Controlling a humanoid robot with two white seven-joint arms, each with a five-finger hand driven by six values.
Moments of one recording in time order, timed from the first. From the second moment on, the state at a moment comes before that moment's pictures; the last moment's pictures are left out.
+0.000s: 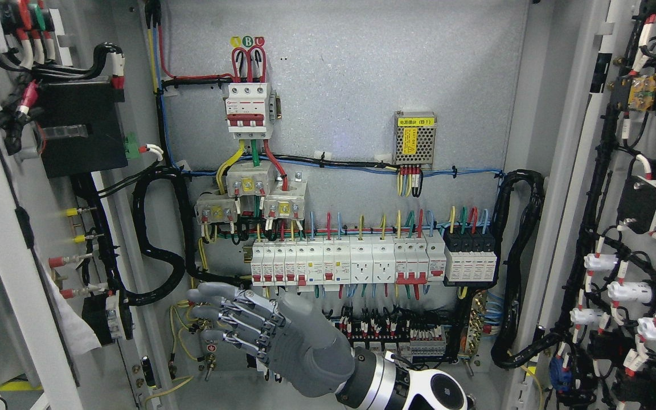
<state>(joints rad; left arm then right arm) 0.00 0.00 -0.27 0.00 0.38 -0.15 -0.22 -0.65 0.00 0.54 -1.59 -0.67 0.14 0.66</state>
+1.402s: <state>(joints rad) 0.00 0.00 -0.27 0.00 0.38 -0.15 -0.22 -0.72 0.00 0.81 -1.57 -0.69 0.08 0.61</state>
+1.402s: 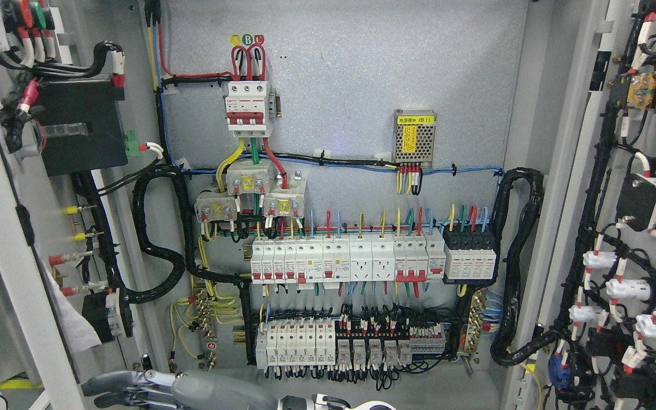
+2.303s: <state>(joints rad) 0.00 0.00 -0.26 -0.01 0.39 -0.15 -0.22 -0.75 0.00 0.90 -1.55 -0.77 0.06 0.51</state>
